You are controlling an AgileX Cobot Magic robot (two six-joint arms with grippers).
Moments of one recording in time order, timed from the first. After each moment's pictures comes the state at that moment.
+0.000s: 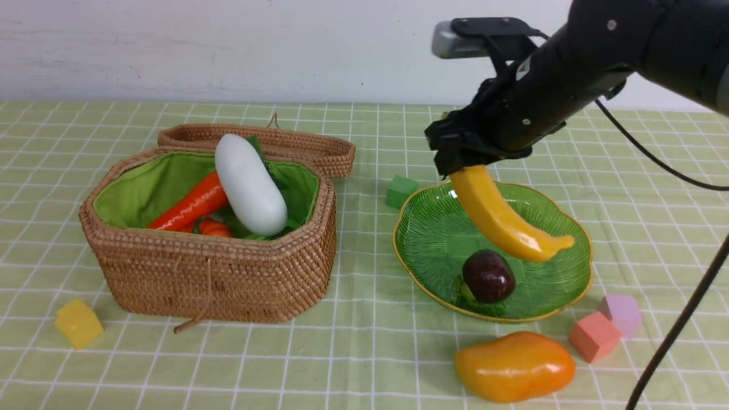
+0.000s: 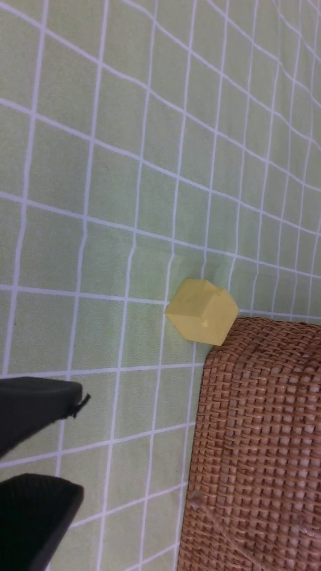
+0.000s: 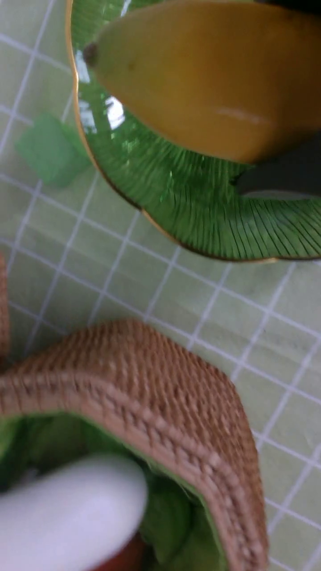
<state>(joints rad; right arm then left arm) 0.35 1.88 -1.71 0.24 0.85 -0.07 -0.03 -0.01 0.03 0.15 0.39 -0.27</state>
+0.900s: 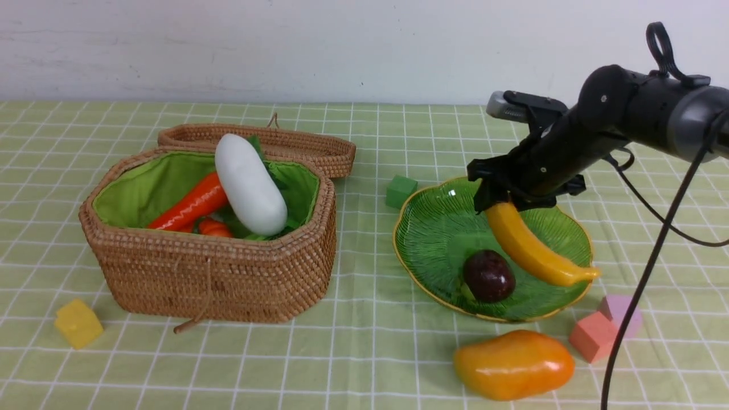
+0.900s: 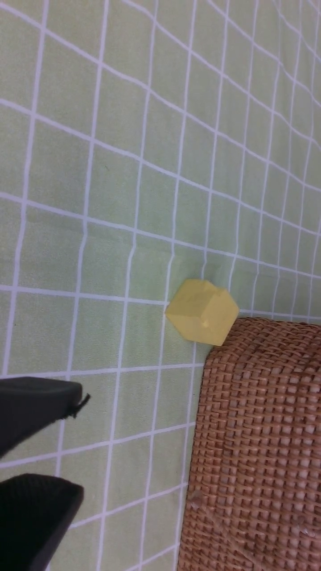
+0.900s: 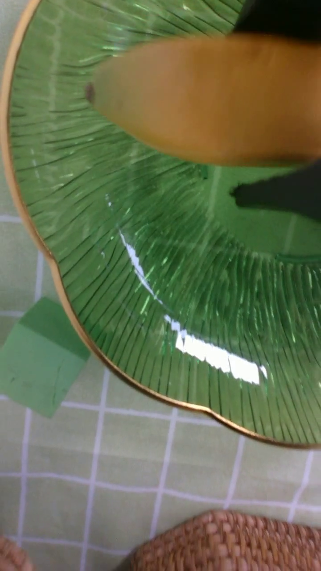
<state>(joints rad) 0.19 2.10 -1.71 0.37 0.75 -0.08 -0.03 -0.01 0.03 0.15 0.39 -0.27</state>
